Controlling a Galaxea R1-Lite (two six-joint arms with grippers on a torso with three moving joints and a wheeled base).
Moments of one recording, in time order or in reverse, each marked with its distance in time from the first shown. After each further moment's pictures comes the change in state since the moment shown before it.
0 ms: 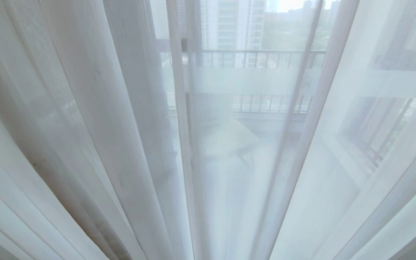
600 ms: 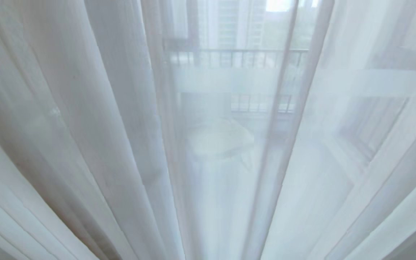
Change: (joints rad) left arm 0.000 0.000 0.000 0.000 0.000 0.000; right arm 0.000 0.000 0.000 0.000 0.000 0.000
